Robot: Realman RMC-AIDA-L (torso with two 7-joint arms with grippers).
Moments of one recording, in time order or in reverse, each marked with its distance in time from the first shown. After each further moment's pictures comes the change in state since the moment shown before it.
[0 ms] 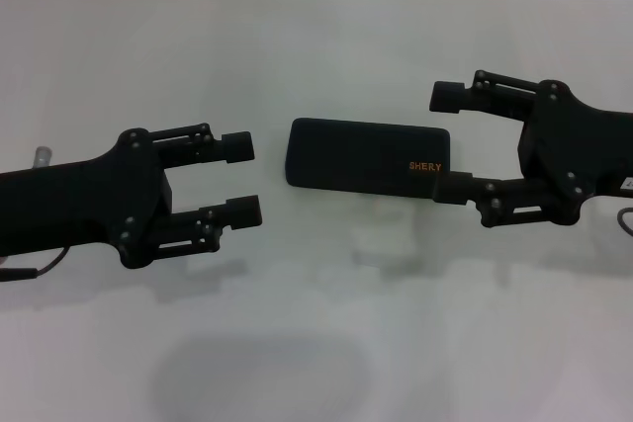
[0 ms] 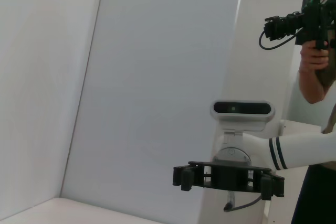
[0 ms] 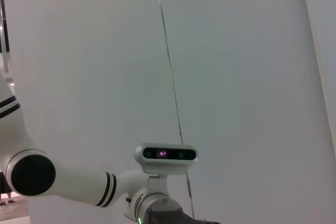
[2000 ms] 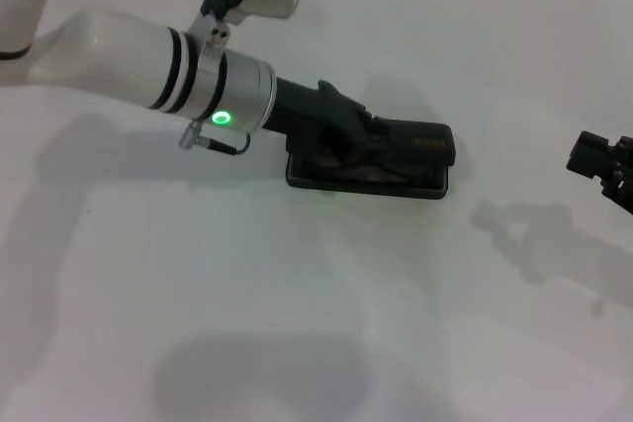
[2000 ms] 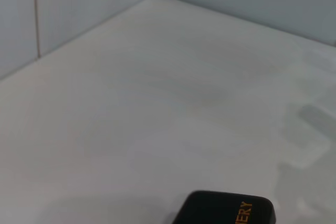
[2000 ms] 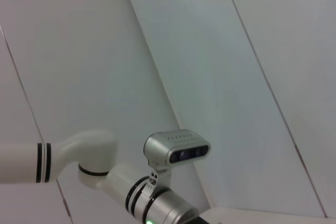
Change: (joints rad) left arm -0.564 -0.085 0.182 -0.236 0.473 -0.779 -0.349; right arm -0.270 -0.008 0.122 0.010 0.032 0.096 0.061
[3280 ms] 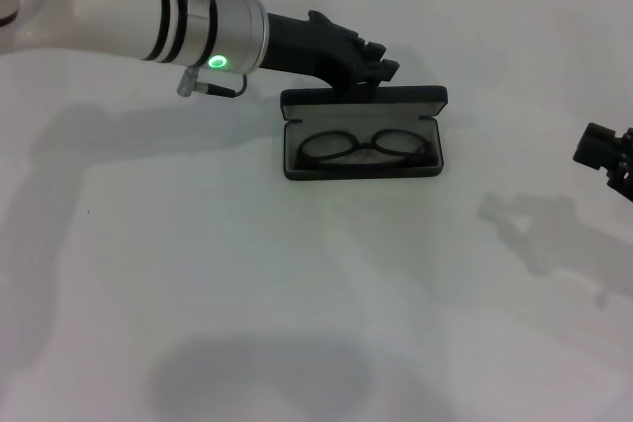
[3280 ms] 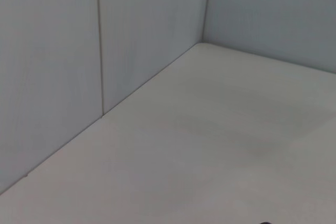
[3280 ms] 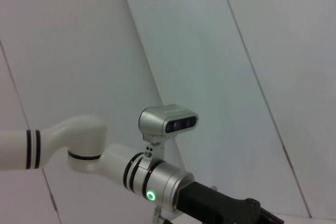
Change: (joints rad) left arm -0.020 0.016 -0.059 0.035 -0.054 -0.081 0.035; right arm -0.006 -0.005 0.000 -0.034 -0.002 0.028 0.001
